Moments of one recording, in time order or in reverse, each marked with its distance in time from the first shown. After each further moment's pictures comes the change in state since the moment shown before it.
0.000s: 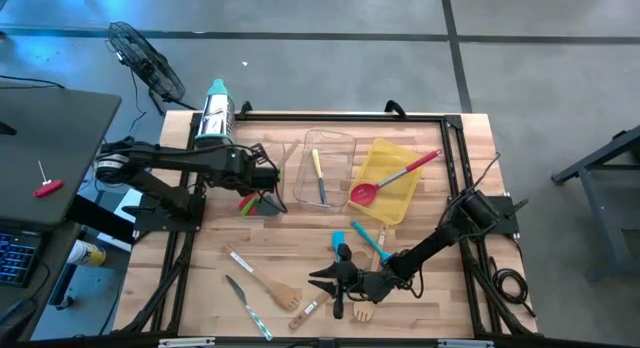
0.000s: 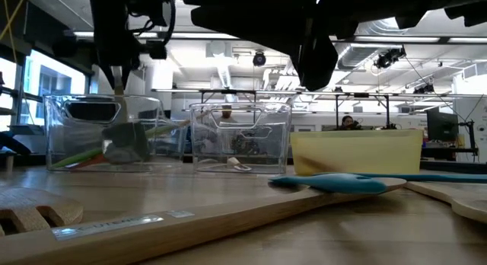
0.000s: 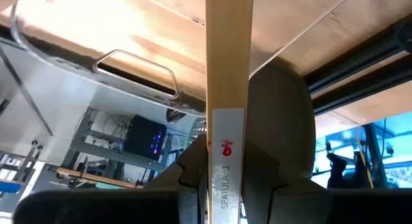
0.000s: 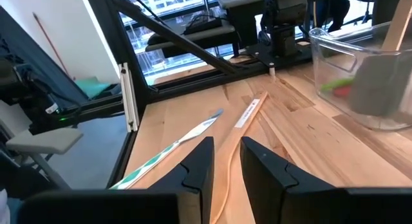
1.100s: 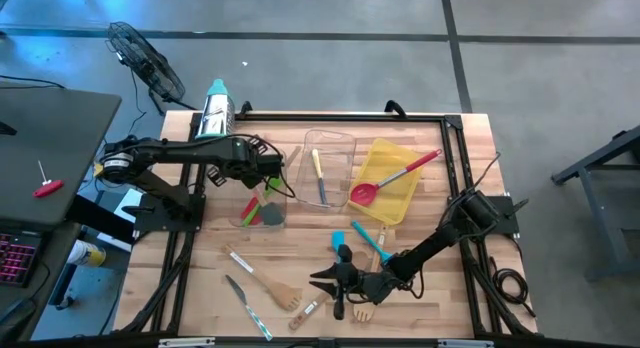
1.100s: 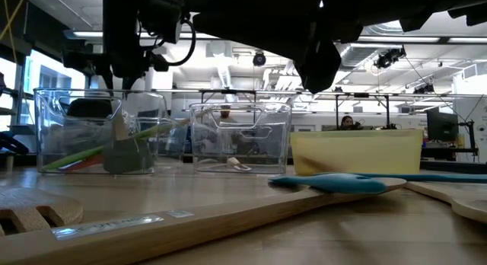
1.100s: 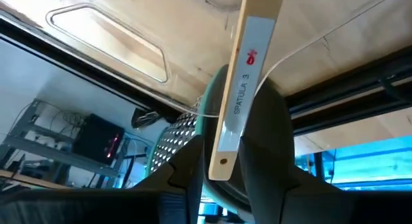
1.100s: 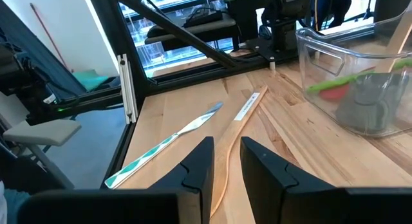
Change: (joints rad) left arm 0.130 0.044 0.000 0.049 0.068 -0.074; right arm 0.005 0.000 0.000 -0.027 -0.002 0.000
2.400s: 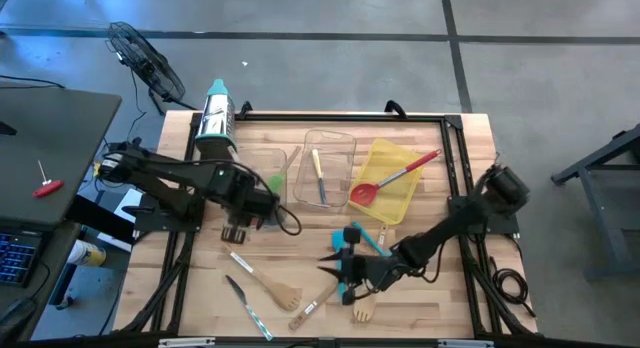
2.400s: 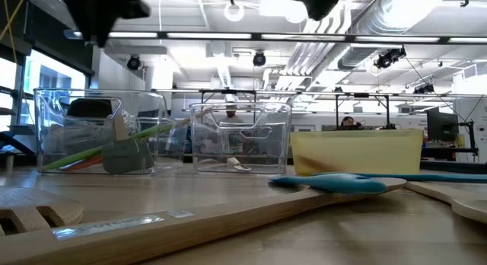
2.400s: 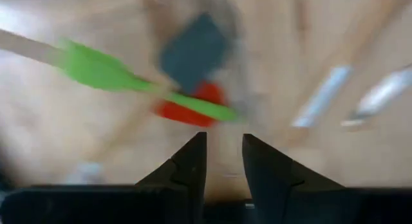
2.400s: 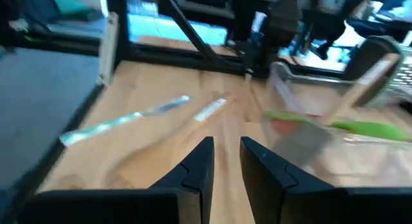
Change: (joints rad) left arm -0.410 0.000 0.302 -0.099 0.593 -1.032; right arm -0.045 -0.287 0.000 -0.455 -0.040 -0.290
